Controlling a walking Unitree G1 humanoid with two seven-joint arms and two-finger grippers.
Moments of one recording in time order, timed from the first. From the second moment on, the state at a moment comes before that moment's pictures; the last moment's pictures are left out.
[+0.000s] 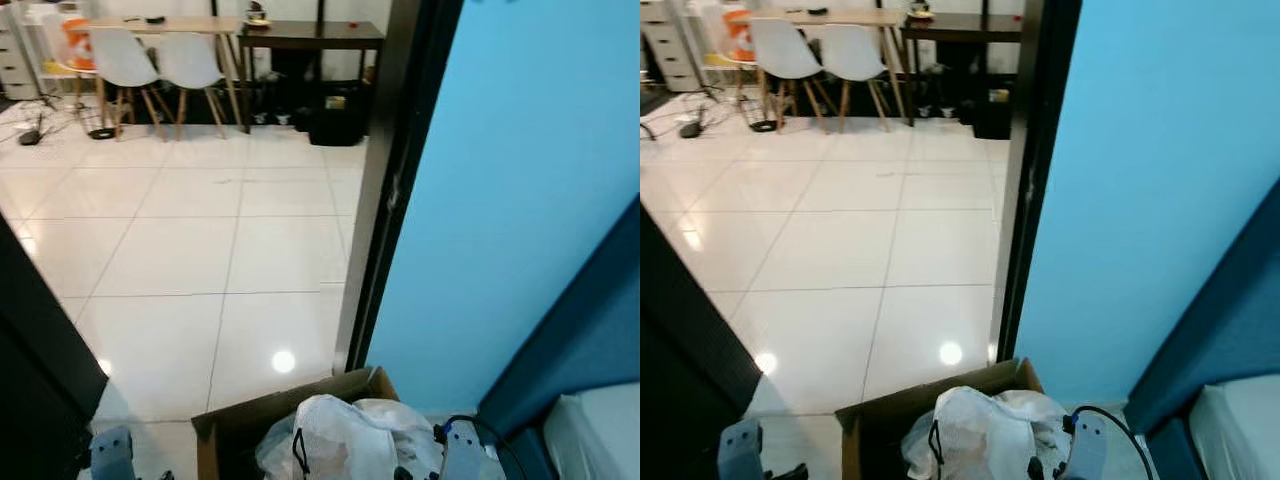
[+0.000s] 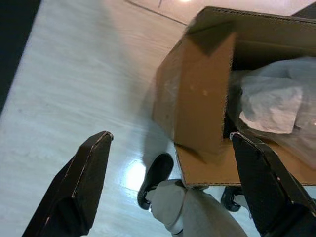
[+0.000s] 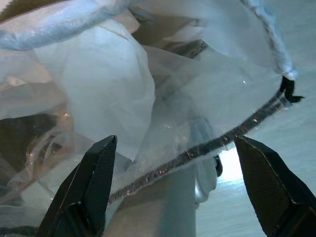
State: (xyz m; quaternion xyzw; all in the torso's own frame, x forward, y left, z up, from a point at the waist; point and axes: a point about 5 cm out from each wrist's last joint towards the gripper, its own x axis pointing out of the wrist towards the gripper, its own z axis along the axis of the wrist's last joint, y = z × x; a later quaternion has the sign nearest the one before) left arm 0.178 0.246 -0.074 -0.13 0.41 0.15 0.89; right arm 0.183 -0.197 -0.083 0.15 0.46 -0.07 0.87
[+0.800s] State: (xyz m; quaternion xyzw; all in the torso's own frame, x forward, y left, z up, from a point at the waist) left arm 0.177 0.213 -0.083 -0.11 0.45 0.12 0.88; right arm 0.175 -0.195 -0.088 0.11 0.49 -0.07 0.86
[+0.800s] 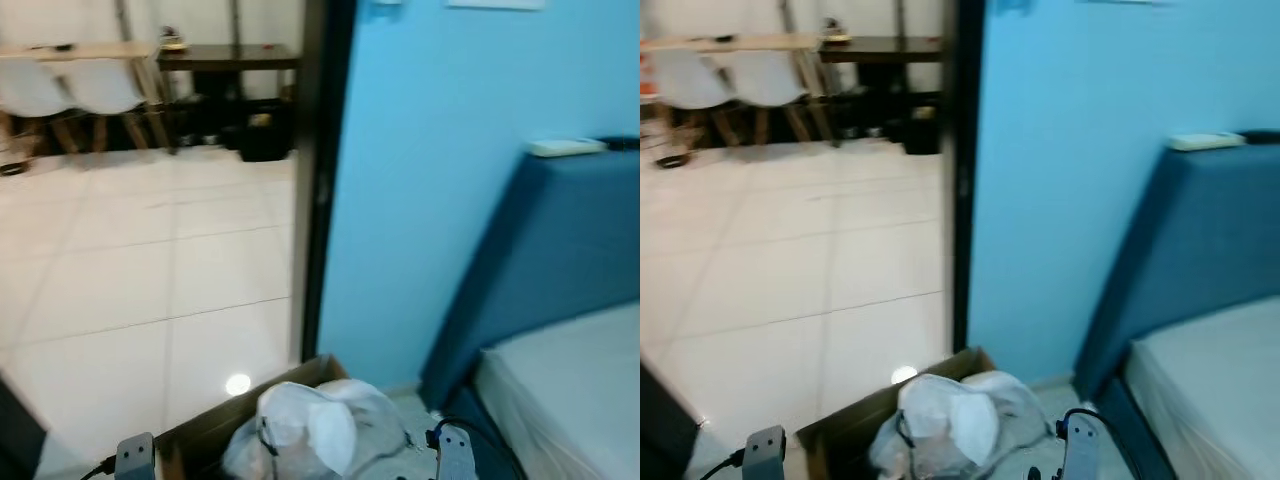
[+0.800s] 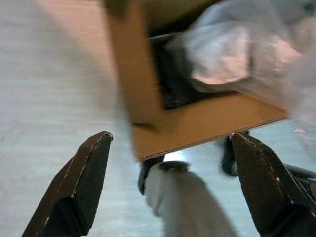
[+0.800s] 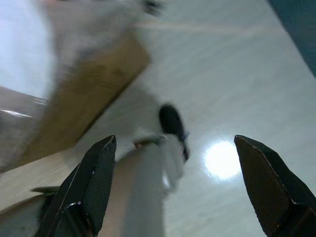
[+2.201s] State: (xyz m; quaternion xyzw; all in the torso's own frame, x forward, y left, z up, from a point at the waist) left arm 0.177 0.206 -0.085 -0.11 0.46 0.10 0.88; right arm 0.178 -0.194 -0.087 0.11 0.49 -0.07 0.86
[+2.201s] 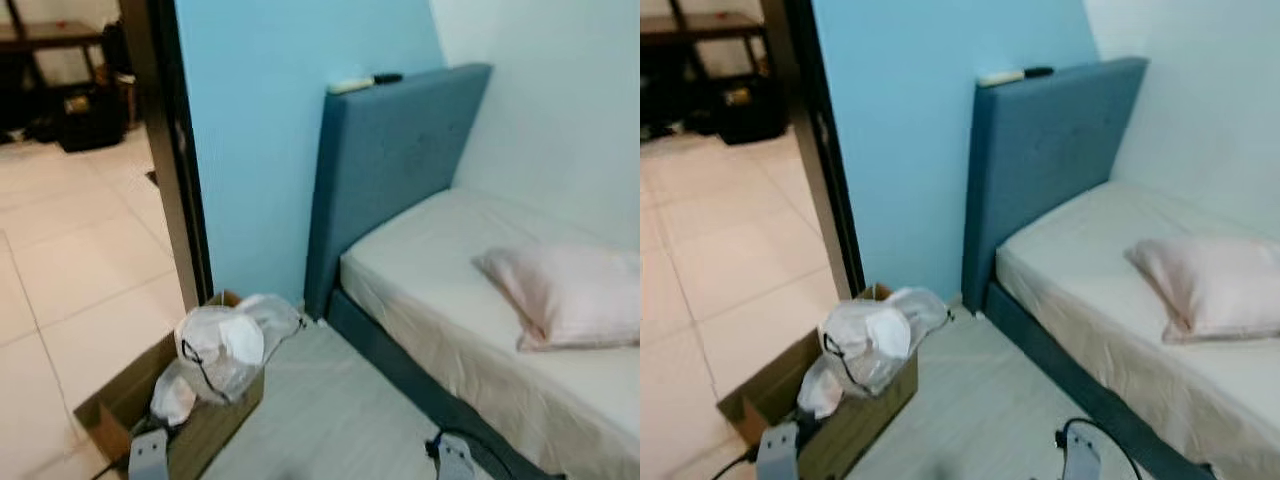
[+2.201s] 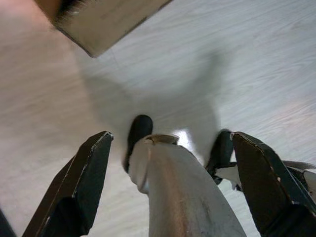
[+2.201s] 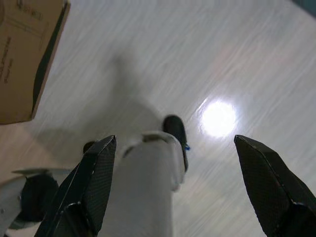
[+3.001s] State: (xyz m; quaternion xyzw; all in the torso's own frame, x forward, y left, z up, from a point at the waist) left arm 0.185 0.201 -0.082 -0.12 0.45 0.08 0.88; right arm 0.174 -0.195 -0.089 0.10 0.49 -0.07 0.86
